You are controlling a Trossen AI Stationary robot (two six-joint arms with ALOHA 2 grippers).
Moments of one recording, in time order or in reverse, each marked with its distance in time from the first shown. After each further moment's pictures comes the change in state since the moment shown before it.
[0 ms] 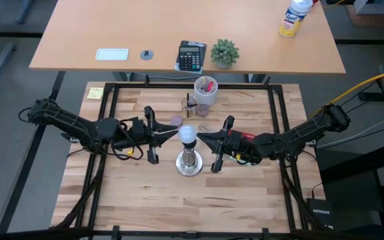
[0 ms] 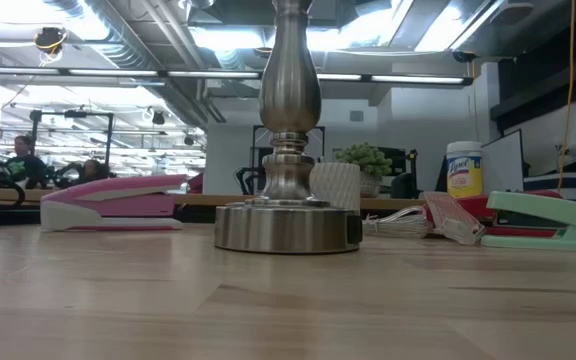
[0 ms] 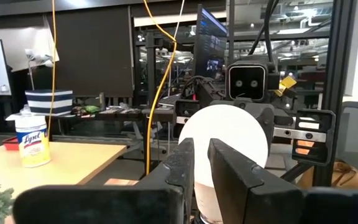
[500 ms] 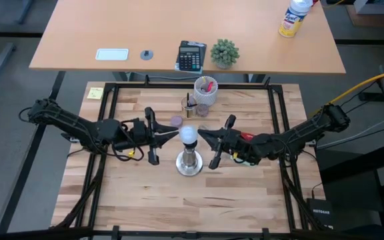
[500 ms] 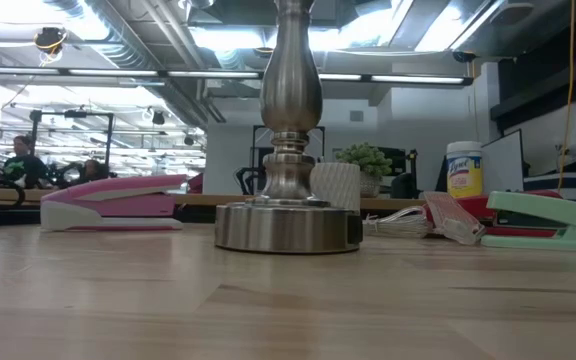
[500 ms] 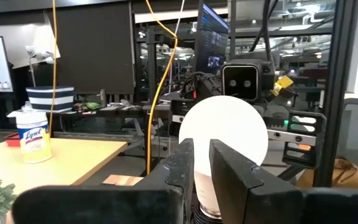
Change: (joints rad) left arm -0.006 0.002 0.000 -0.004 -0.019 -0.001; right arm 0.000 0.002 -0.002 -0.021 0.077 -0.001
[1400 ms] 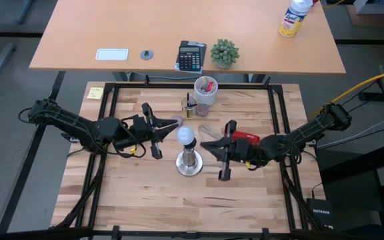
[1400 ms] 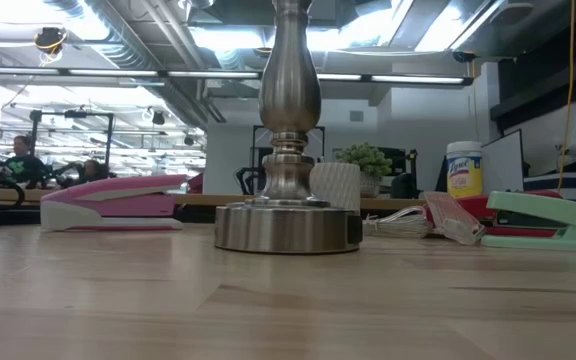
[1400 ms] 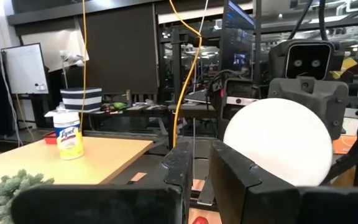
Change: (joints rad) left arm 0.023 -0.002 -0.001 0.013 -0.089 0.049; right arm 0.062 -0.035 0.001 0.050 -0.192 -0.074
